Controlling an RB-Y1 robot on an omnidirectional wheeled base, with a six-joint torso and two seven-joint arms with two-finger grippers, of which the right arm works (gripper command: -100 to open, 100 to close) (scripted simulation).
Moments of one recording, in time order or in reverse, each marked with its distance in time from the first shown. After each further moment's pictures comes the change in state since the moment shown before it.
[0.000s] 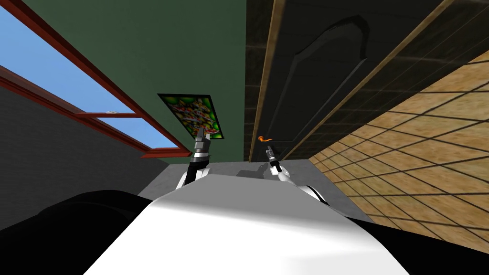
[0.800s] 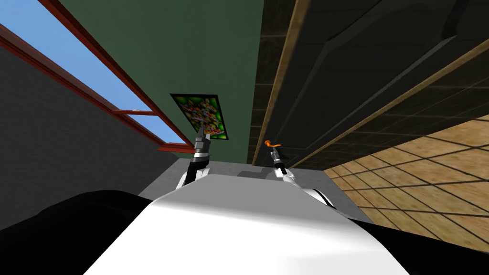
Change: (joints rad) arm 0.029 -0.050 -0.074 0.030 -0.009 -0.010 -0.021
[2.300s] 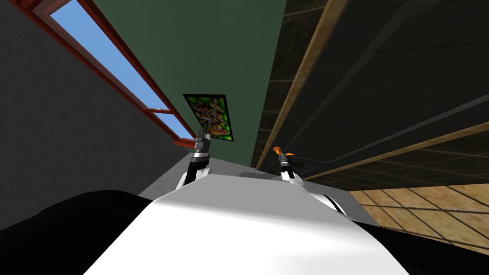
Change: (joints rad) arm 0.043 -0.060 -0.118 0.026 -0.015 -0.015 -0.021
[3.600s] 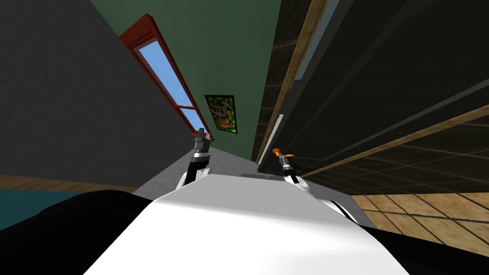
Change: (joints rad) arm 0.077 -0.061 0.091 -0.039 0.051 -0.078 -0.116
